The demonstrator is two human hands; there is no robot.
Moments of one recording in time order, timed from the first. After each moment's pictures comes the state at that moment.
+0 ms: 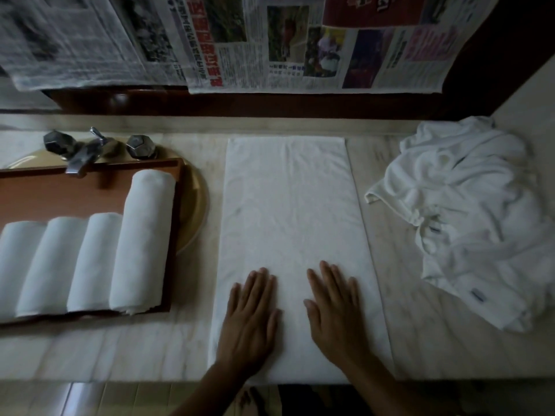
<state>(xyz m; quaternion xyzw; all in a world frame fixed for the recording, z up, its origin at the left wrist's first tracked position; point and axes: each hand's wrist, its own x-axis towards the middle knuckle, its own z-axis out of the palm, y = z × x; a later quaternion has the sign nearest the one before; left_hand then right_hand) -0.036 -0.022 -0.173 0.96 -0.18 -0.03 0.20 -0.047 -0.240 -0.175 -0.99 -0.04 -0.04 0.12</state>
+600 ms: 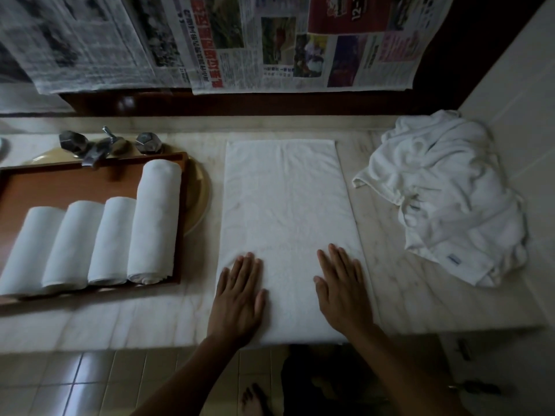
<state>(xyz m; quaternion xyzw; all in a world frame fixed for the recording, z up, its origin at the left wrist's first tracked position) -0.052 0.011 -0.169 0.97 -0.18 -0.05 0.16 -0.071 -0.254 -0.171 -0.99 0.00 -0.02 0.12</state>
